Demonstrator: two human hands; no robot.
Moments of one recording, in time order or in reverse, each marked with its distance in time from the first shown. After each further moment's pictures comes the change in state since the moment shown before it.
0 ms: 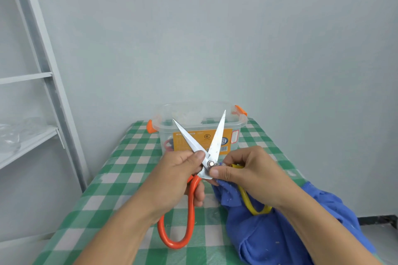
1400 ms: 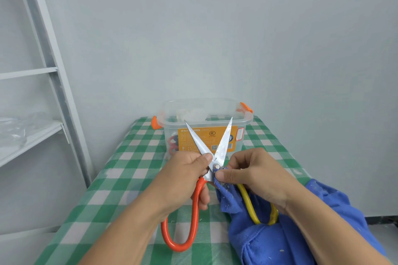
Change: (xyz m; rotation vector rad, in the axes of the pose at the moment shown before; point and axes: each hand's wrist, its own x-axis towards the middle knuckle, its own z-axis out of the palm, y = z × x) left_hand 0.006 -0.008 0.002 0.098 0.013 -0.089; right_hand 0.003 0.004 0.005 0.052 -0.057 0.160
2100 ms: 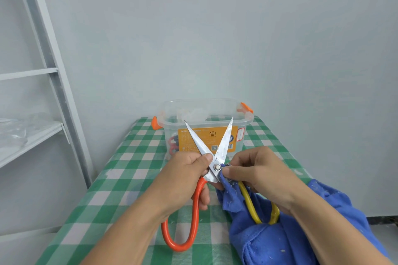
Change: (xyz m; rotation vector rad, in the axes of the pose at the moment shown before) left_hand 0.000 -0.001 -0.001 0.038 -0.008 -0.002; right_hand -0.005 -0.004 -0.002 0.042 0.024 -0.006
